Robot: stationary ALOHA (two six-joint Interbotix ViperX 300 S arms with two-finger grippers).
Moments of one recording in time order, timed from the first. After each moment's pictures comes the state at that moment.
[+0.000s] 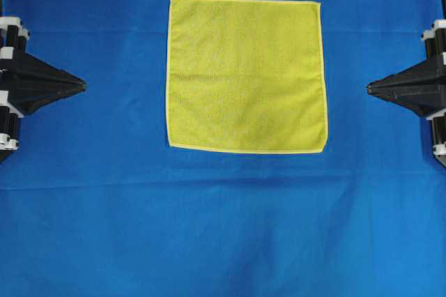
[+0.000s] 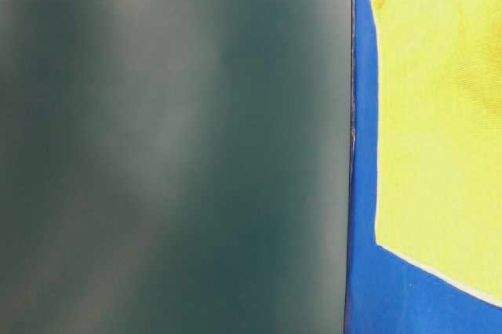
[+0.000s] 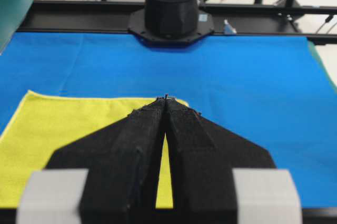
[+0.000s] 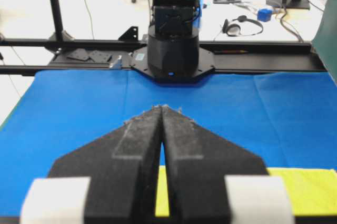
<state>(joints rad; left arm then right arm) 0.00 -0.97 1.18 0.00 -0.29 0.00 0.00 -0.97 1.17 0.00 -0.29 0.00</state>
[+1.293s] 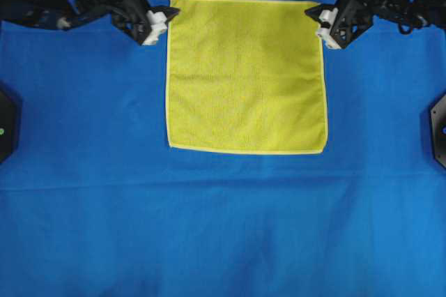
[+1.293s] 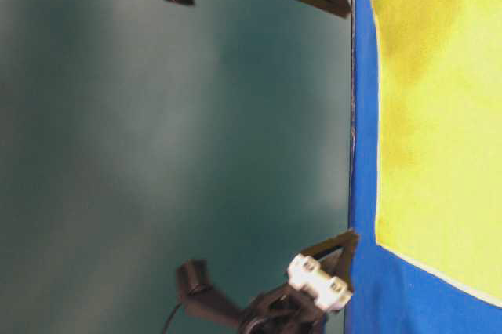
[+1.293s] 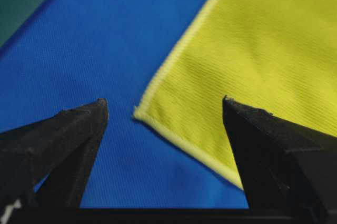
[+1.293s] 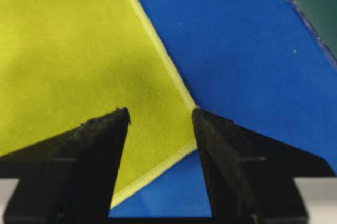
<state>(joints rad) 0.58 0.15 0.80 -0.02 -0.42 0.06 -0.67 -0.05 0.89 -0.10 -0.12 -0.01</state>
